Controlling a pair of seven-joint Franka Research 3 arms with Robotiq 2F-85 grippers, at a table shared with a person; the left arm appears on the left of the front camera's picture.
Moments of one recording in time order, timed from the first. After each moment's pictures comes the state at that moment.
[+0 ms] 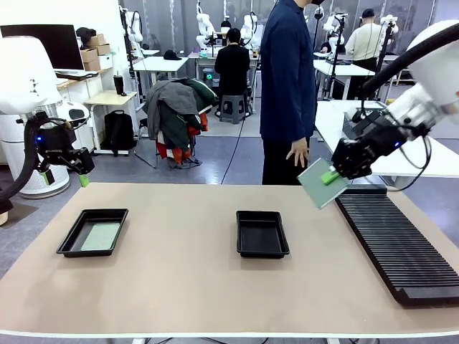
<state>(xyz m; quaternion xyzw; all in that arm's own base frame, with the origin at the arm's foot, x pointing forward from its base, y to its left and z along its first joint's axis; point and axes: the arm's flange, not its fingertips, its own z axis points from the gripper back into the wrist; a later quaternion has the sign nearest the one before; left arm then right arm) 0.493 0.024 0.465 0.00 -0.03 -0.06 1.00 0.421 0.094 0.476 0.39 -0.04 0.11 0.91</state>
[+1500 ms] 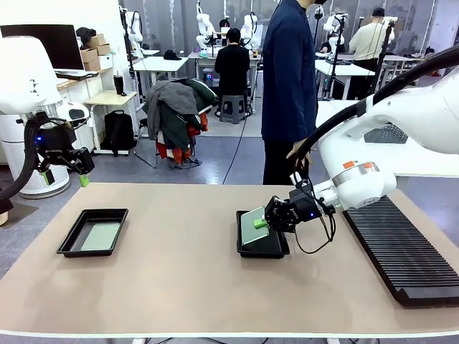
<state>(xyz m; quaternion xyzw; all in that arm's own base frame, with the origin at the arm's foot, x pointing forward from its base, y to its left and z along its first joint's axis) 0.493 0.024 0.465 0.00 -0.03 -0.06 1.00 0.466 0.201 0.273 0.49 -0.05 0.00 0.87</state>
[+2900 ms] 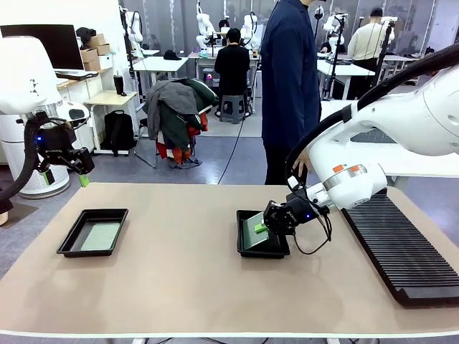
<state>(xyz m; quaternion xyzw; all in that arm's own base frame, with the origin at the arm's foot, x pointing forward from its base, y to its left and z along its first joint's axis) 0.493 0.024 0.465 0.00 -0.03 -0.06 1.00 0.480 0.204 0.260 0.45 -0.04 -0.01 0.89</state>
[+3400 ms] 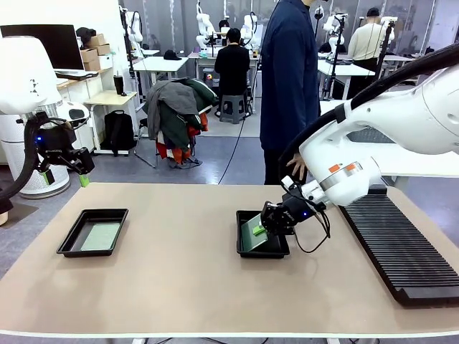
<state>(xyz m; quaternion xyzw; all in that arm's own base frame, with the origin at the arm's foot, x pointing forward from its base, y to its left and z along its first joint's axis) 0.493 0.024 0.465 0.00 -0.03 -0.06 1.00 0.478 0.217 0.270 0.41 -0.02 0.00 0.91</state>
